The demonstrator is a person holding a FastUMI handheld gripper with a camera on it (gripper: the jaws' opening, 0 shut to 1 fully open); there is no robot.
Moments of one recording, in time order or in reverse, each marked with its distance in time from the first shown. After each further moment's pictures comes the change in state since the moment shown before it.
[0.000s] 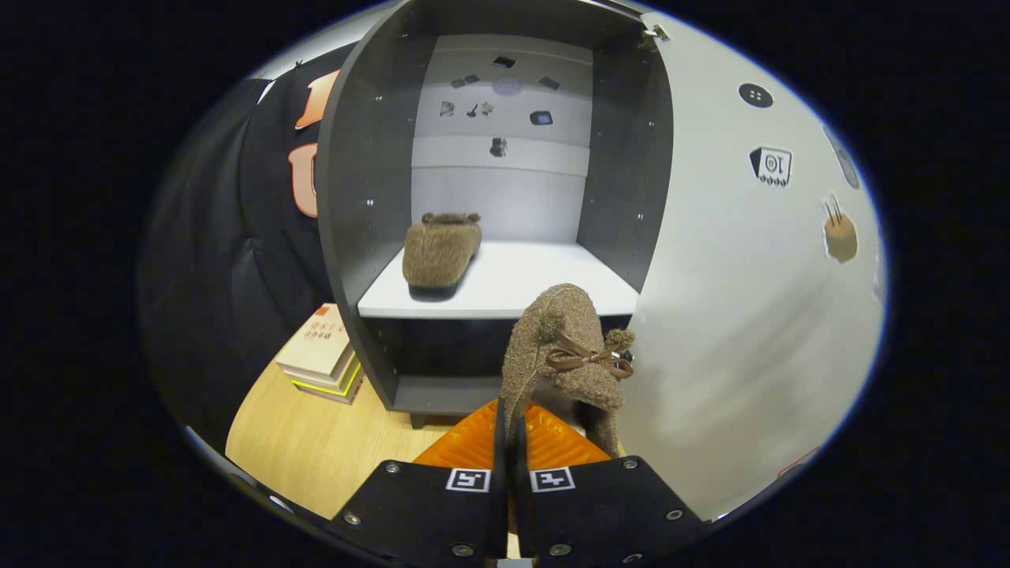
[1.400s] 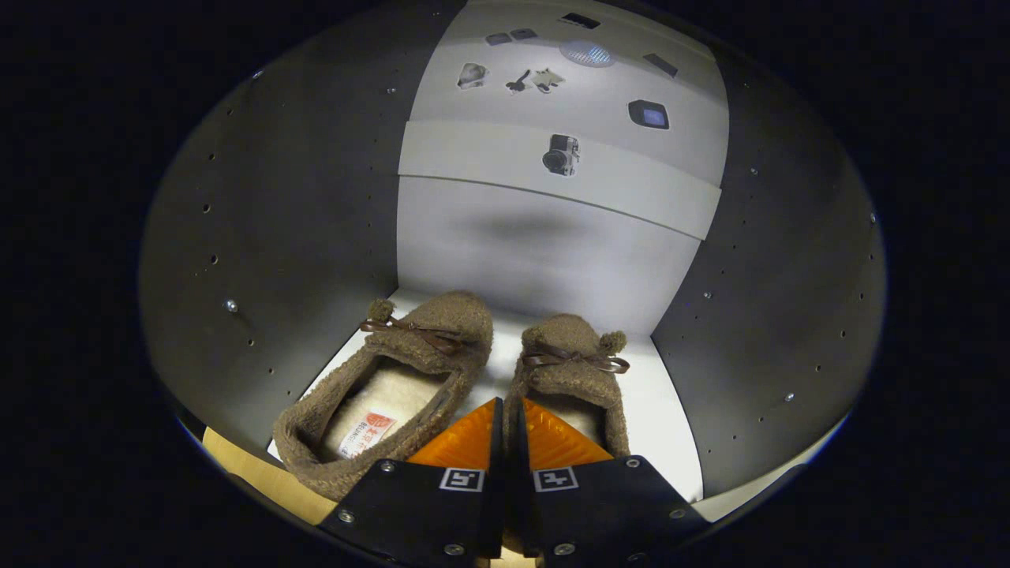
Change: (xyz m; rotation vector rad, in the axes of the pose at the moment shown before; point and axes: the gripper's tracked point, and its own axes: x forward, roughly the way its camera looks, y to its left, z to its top) arm 0.208 0.025 0.129 -0.203 0.008 0.154
